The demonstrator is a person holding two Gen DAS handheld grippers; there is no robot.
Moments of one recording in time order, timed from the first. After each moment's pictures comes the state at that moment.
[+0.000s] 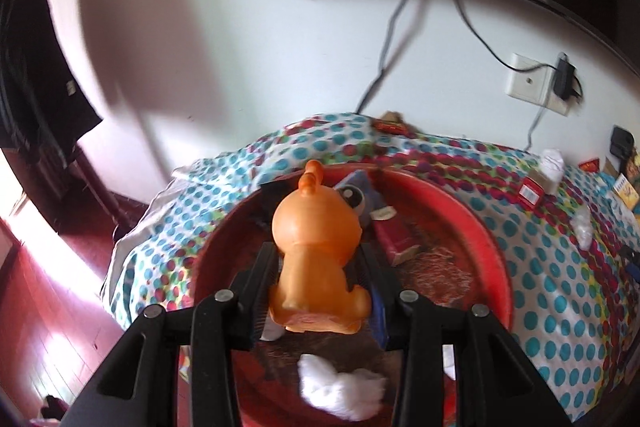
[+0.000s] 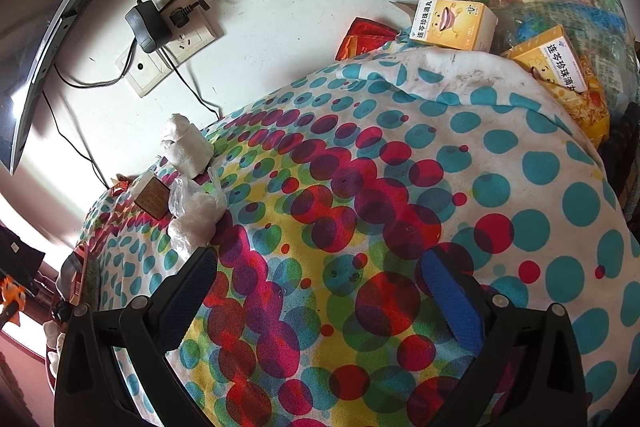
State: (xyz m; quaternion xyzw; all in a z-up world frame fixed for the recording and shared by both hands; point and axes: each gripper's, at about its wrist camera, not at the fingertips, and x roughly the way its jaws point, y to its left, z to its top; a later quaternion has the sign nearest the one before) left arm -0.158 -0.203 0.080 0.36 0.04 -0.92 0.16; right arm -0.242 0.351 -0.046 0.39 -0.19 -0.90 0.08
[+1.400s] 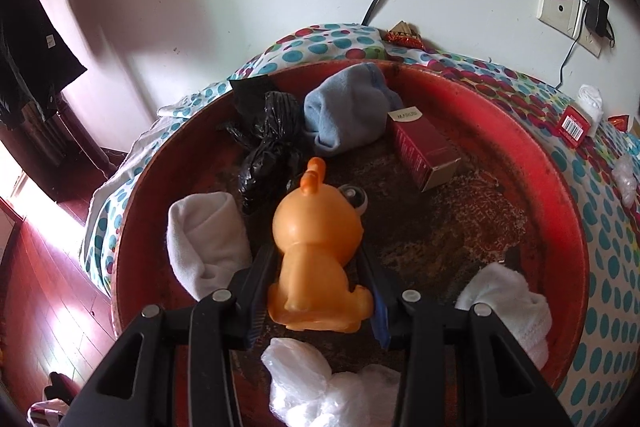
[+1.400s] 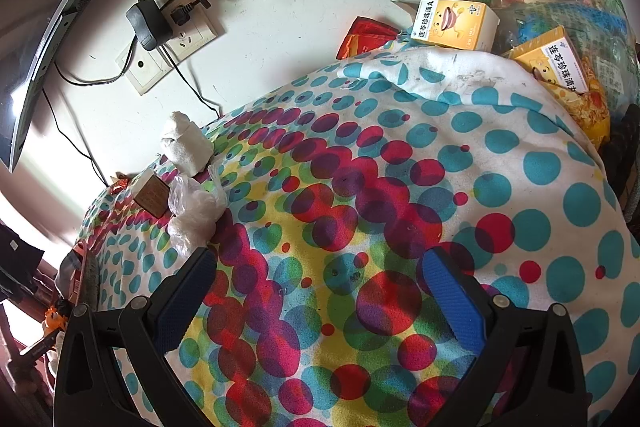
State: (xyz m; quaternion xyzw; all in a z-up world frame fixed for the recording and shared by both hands) left arm -0.194 -0.201 -0.017 0.45 0.04 -0.88 0.16; right arm -0.241 0.348 -0.048 0.39 -0.18 -0.90 0.08
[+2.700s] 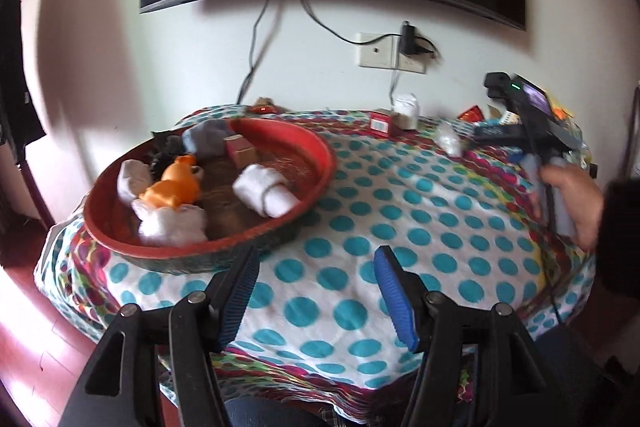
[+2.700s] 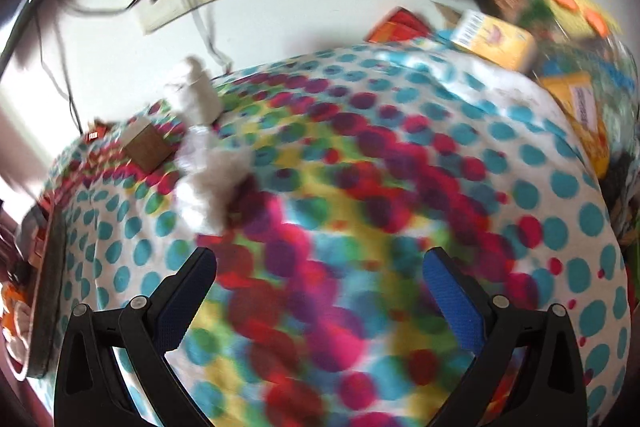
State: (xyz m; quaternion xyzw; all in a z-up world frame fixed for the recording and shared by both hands) left arm -0.015 -0.047 -0.003 0.28 0.01 -0.96 0.00; right arm -0.247 0.274 -0.042 0.43 -0.06 -0.90 0.04
